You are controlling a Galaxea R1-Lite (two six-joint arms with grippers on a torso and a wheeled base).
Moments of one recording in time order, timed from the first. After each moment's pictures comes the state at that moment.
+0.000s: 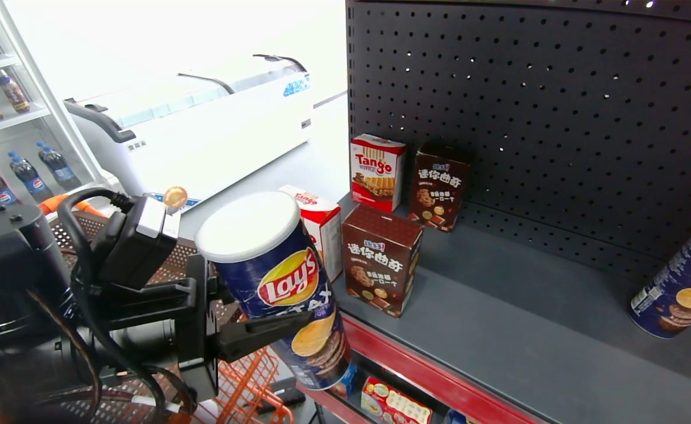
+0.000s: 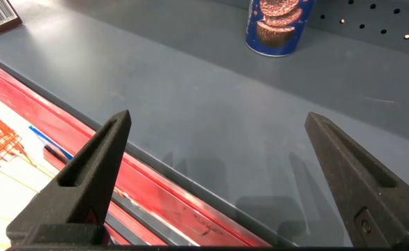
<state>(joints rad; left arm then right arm) -0.45 1.42 -0.50 -0.83 -0.72 0.14 0.00 0.00 0.00 0.01 0.03 0.00</state>
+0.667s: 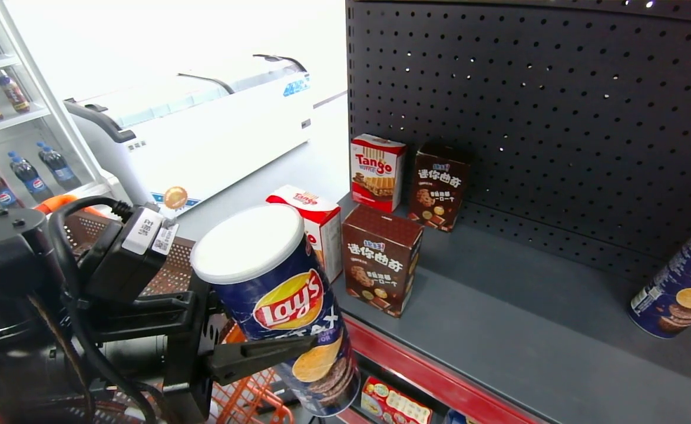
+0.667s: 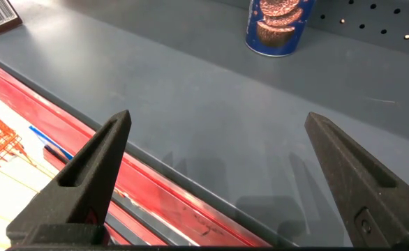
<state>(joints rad) -0.46 1.42 -0.49 -0.83 -0.83 0.14 0.00 0.00 0.00 0.01 0.03 0.00</state>
